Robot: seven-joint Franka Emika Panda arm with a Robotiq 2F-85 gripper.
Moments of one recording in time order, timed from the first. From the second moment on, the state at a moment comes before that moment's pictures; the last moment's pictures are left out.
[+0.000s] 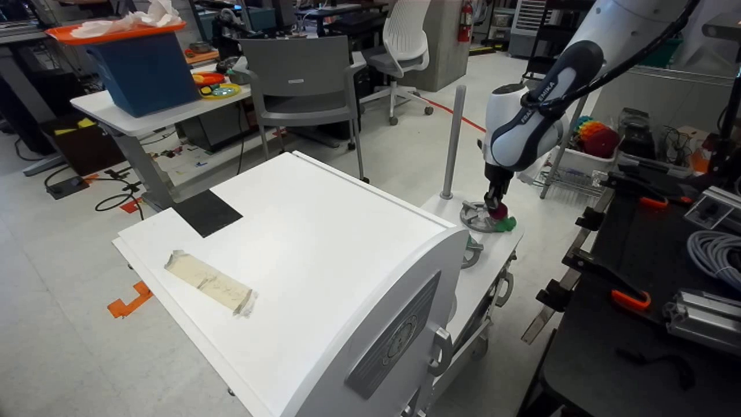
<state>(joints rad) -0.19 1.27 -0.11 -1.50 -0.06 2.69 -0.28</state>
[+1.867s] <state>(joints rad) -0.09 1.24 -0.10 -1.68 -0.30 2.87 -0.41</state>
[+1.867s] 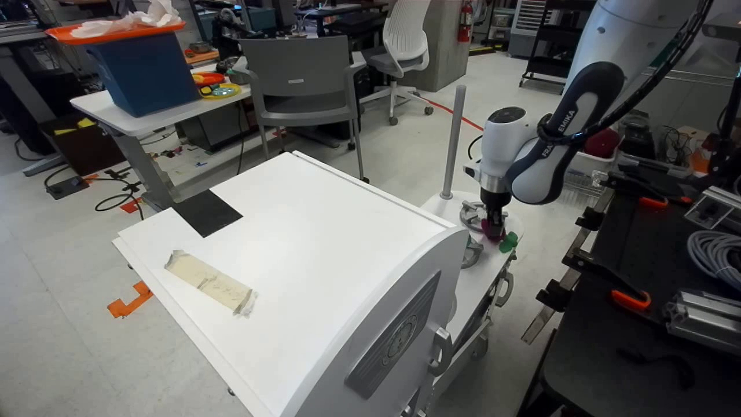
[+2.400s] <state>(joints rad) -0.12 1.21 -0.10 -1.71 -0.30 2.92 -0.42</state>
